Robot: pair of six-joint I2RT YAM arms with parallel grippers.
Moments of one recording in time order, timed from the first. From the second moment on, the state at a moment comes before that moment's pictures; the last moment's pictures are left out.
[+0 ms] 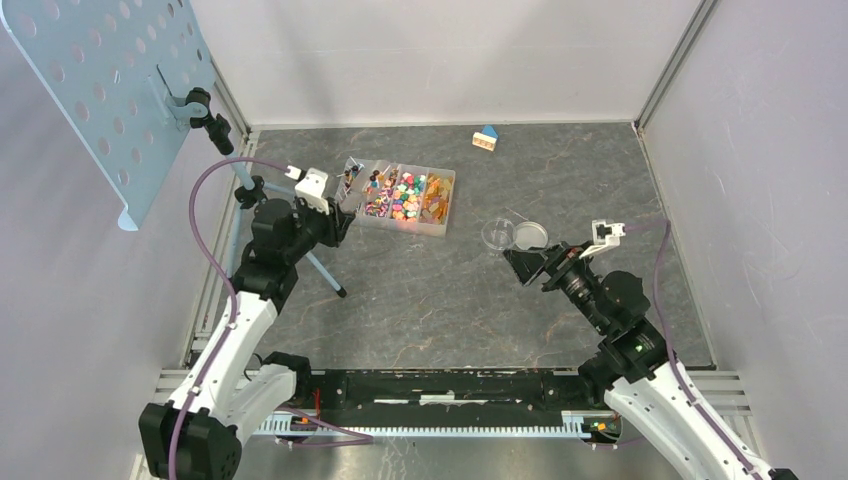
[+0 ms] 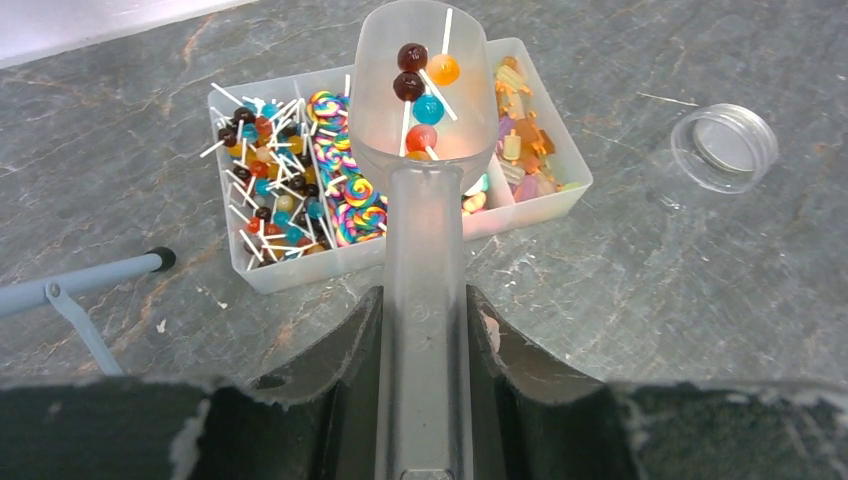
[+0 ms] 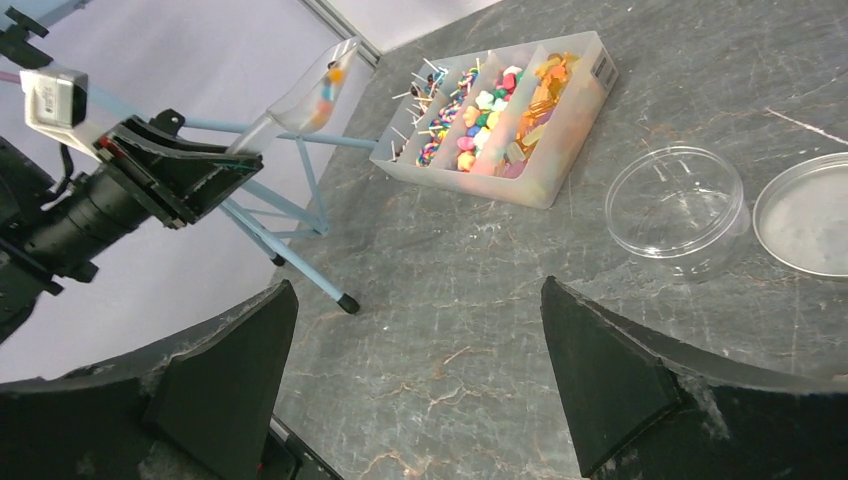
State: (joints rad) left arm -0.18 0.89 0.68 -0.06 0.29 0.03; right arm 0.53 0.38 0.38 -0.02 -0.02 0.73
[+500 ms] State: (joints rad) left arm -0.33 0.91 0.85 -0.26 0.37 0.03; right arm 0.53 0.42 0.56 -0.20 0.05 0.53
